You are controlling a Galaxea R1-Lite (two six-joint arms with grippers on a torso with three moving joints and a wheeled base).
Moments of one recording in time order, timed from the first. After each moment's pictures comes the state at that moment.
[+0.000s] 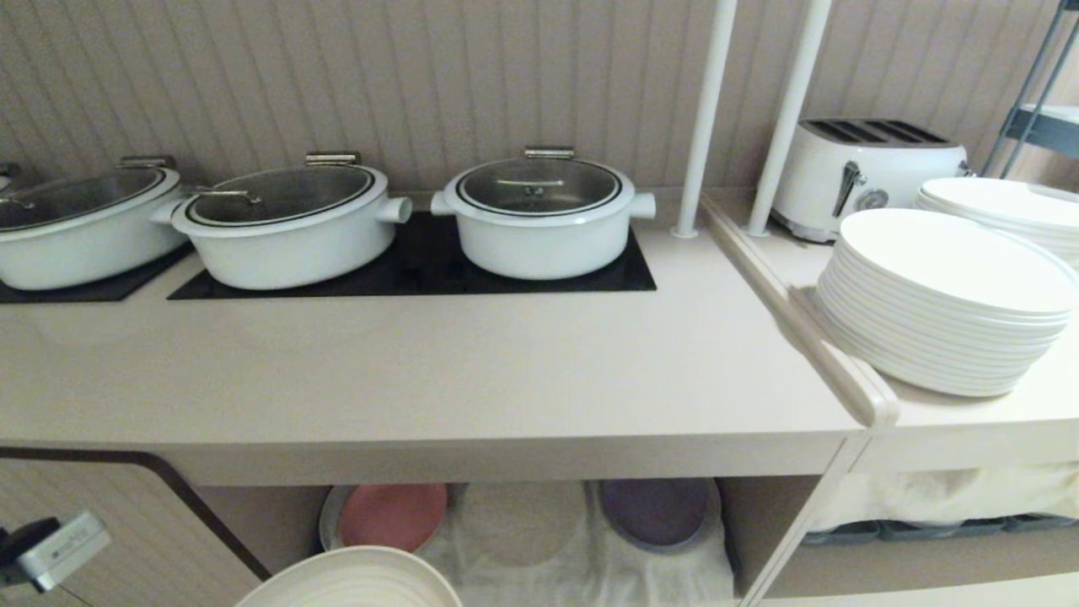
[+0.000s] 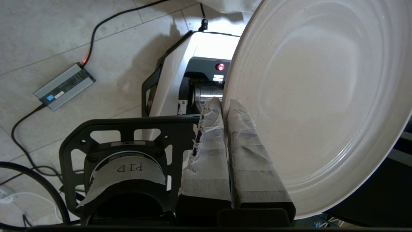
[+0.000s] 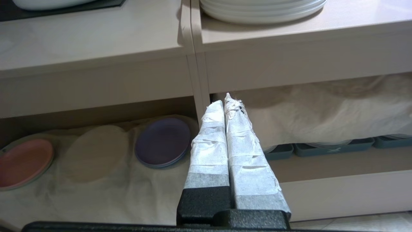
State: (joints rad) left arm -0.19 0.97 -0.56 0.67 -0.19 -0.37; right arm 0.00 0.00 0.00 -0.01 -0.05 0.10
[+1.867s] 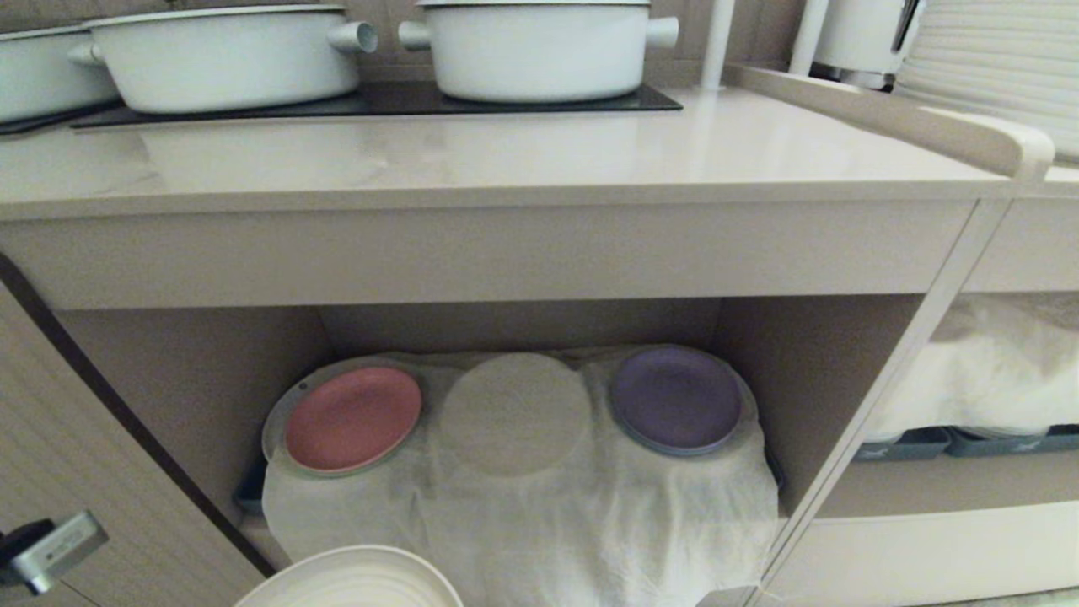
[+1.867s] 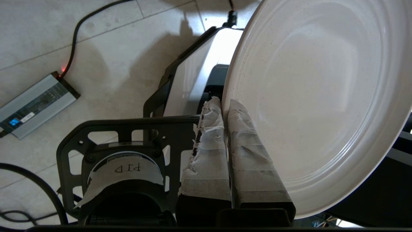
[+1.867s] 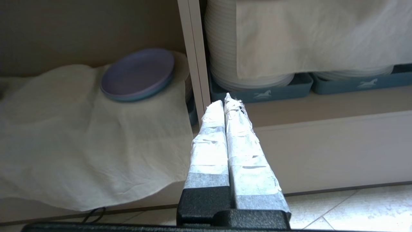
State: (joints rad) left arm -0.19 0.96 -0.56 0.67 -0.20 -0.37; right arm 0.00 0.00 0.00 -0.01 -0.05 0.10
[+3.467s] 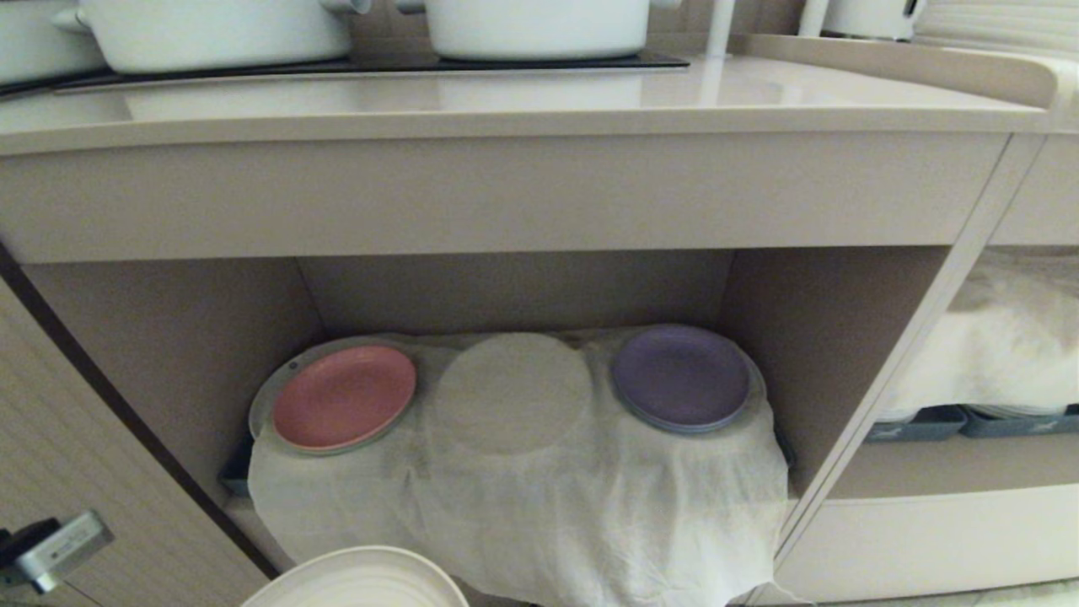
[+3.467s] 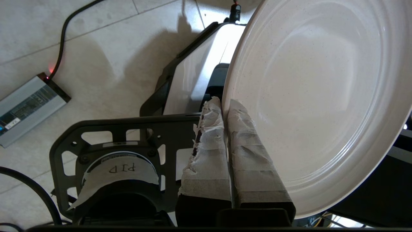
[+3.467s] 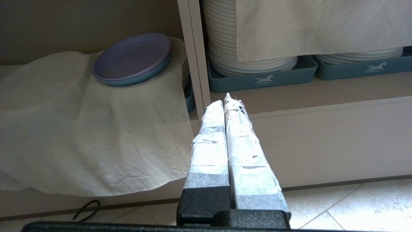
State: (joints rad) left arm -0.20 0.97 -0.56 0.67 -0.22 -0.37; right arm 0.00 0.00 0.00 -0.01 -0.05 0.10
